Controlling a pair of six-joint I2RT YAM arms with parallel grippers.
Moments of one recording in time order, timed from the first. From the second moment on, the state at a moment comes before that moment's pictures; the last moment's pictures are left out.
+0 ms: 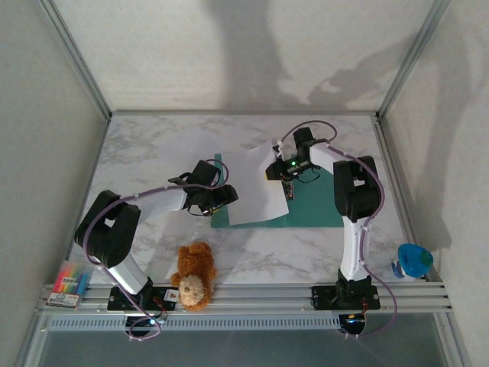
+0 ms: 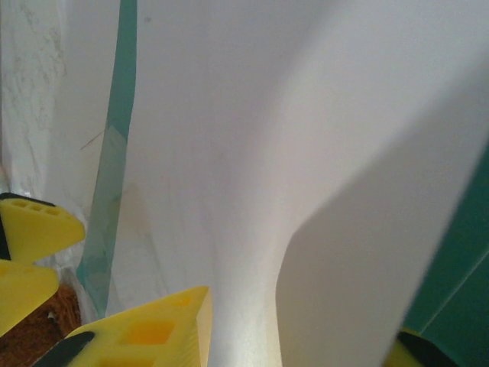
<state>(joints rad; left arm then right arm) -0.52 1.66 0.93 -0.31 0.25 -0.93 0.27 2.15 1.53 -0.68 -0.78 -0.01</state>
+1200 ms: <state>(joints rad) -0.52 1.66 0.93 -0.32 0.25 -0.93 0.24 2.40 1.93 -0.81 -0.87 -0.01</state>
